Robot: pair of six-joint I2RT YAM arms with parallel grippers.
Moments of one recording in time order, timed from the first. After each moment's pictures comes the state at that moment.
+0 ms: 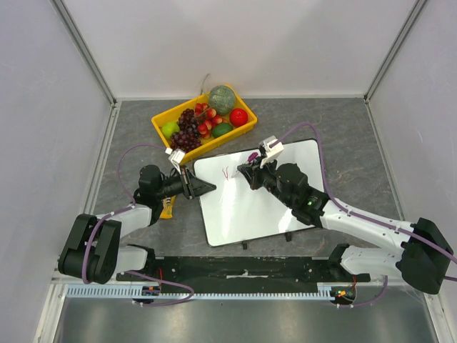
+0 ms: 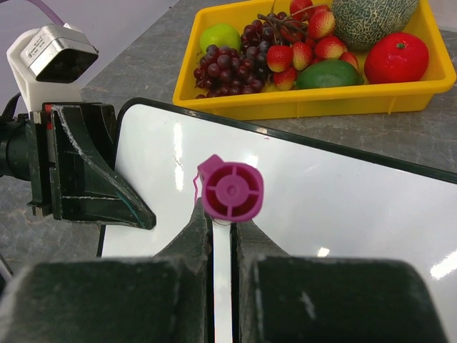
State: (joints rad) left arm -0.23 1.29 0.31 0.77 0.91 -0.61; right arm 0.90 1.16 0.71 0.32 0.22 0.25
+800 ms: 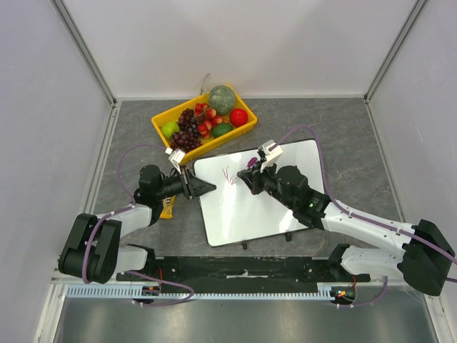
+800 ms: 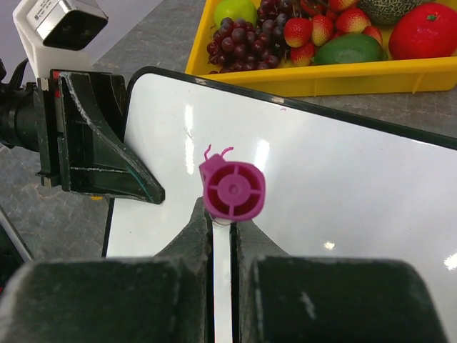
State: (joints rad) left arm -0.23 1.29 0.32 0.76 0.91 -0.61; right arm 0.90 1.15 0.68 0.29 0.16 0.28
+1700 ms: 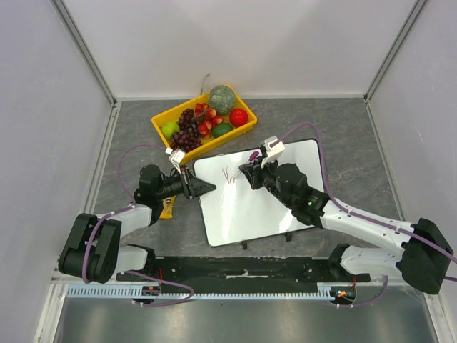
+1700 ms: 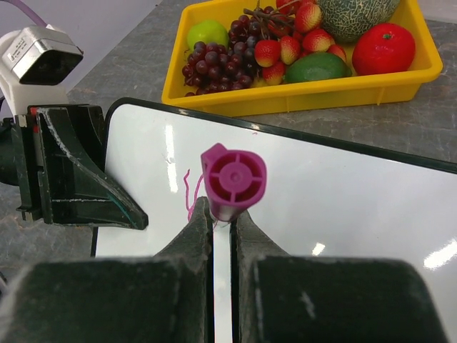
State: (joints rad) left arm -0.23 1.29 0.32 0.76 0.91 -0.61; right arm 0.90 1.15 0.70 0.29 0.26 0.27
